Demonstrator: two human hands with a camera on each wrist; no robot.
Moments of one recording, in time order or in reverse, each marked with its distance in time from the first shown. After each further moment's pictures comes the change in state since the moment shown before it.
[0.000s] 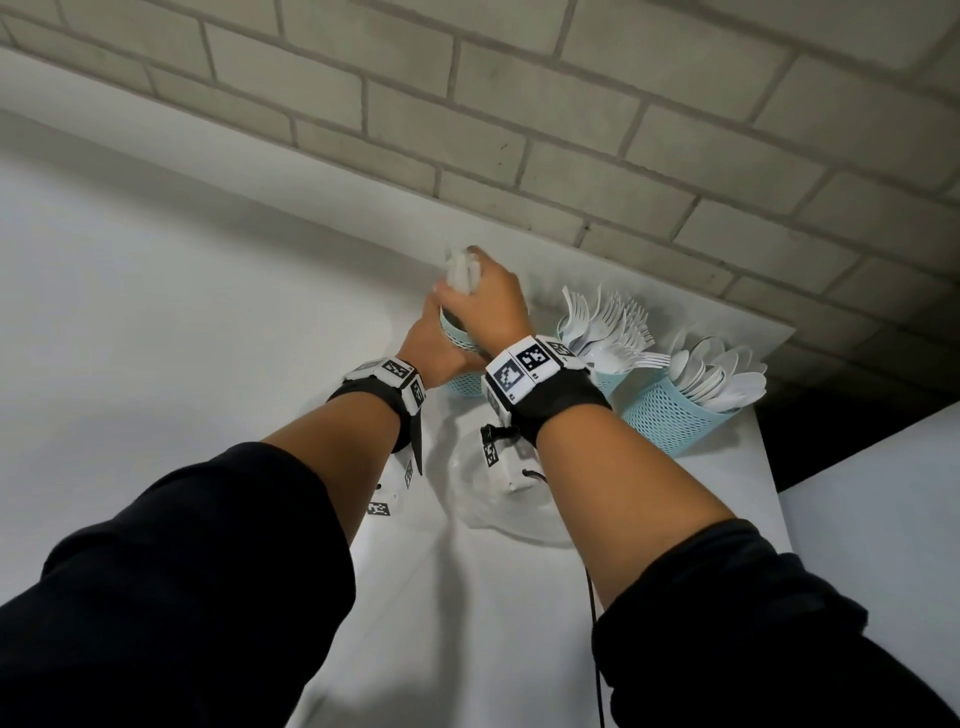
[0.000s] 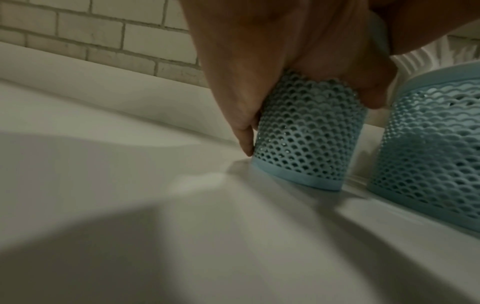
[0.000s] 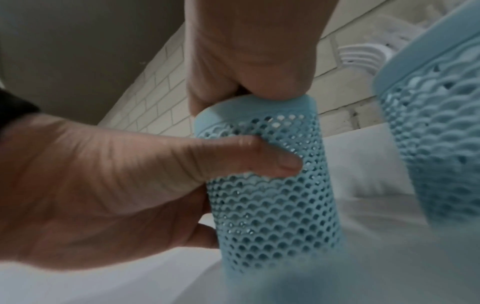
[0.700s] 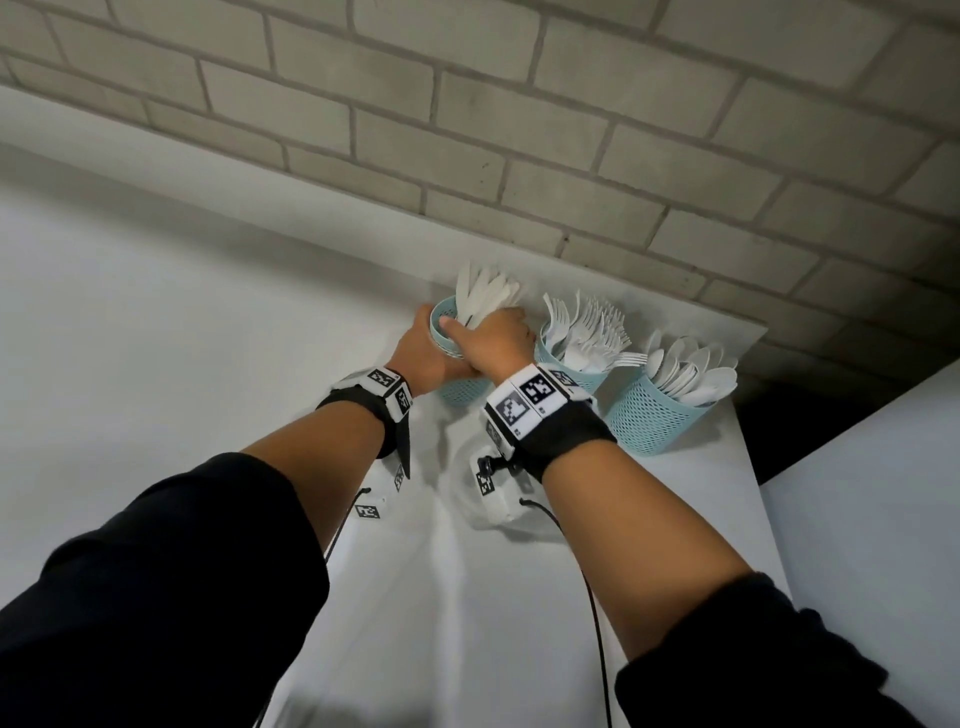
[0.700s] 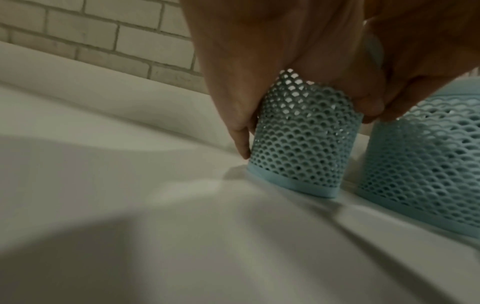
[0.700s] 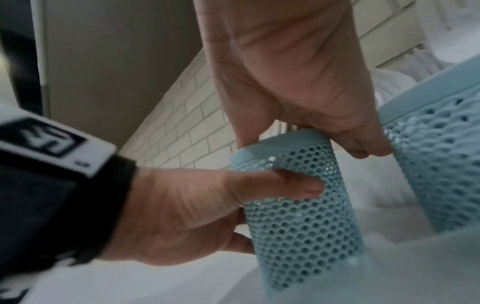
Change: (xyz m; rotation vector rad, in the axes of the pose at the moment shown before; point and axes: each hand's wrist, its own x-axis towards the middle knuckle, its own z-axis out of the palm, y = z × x) left_hand -0.013 0.013 -0.003 0.079 -0.015 0.041; right_hand -0.020 0.010 -0.006 -0.163 -0.061 0.510
